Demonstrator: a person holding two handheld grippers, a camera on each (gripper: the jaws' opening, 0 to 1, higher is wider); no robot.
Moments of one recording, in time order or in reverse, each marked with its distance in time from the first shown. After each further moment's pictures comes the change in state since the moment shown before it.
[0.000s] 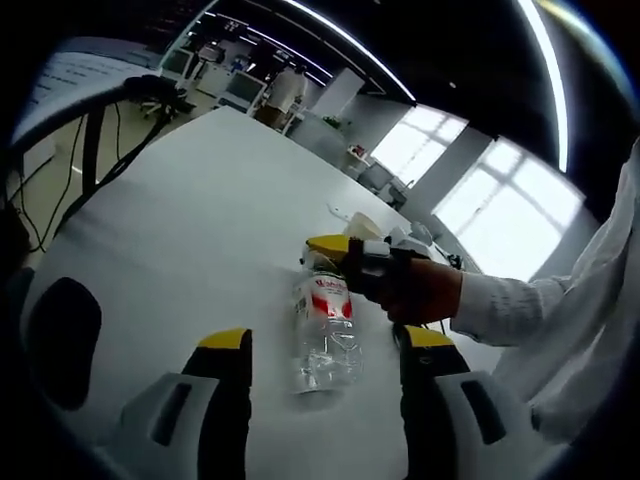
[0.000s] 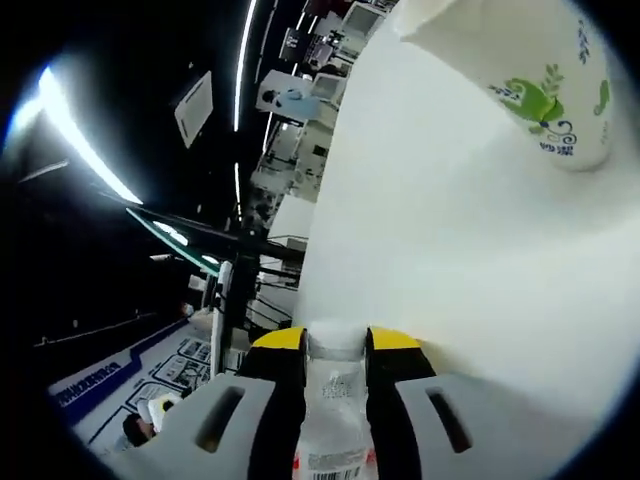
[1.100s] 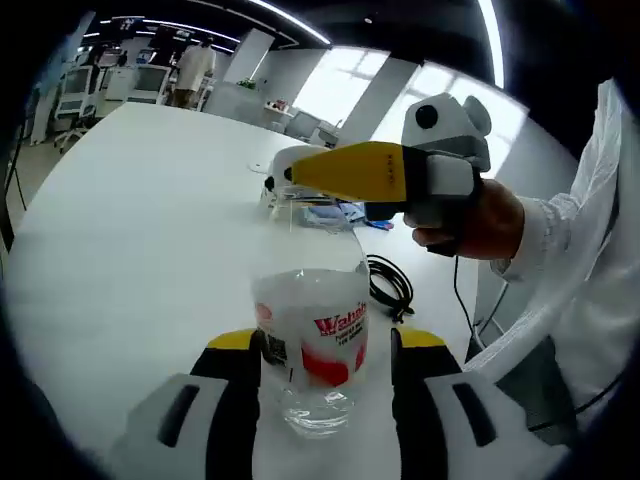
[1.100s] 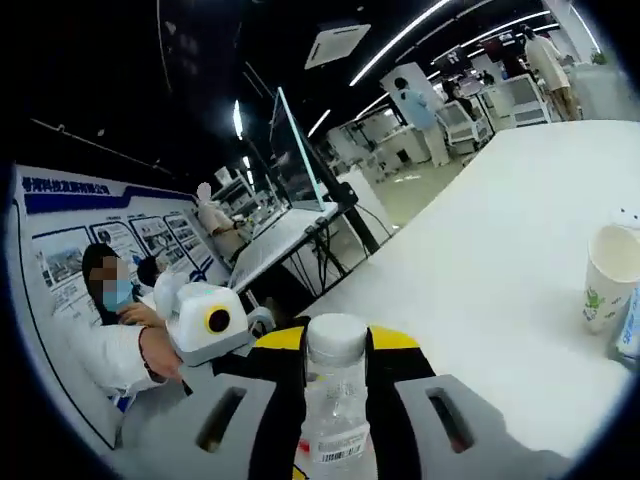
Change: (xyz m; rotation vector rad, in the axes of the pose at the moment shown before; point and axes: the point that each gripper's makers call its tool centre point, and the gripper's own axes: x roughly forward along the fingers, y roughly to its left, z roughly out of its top) left arm 0.052 -0.048 -0.045 0.310 0.235 -0.257; right arm -0.044 0.101 -0.049 -0.712 0.086 0.076
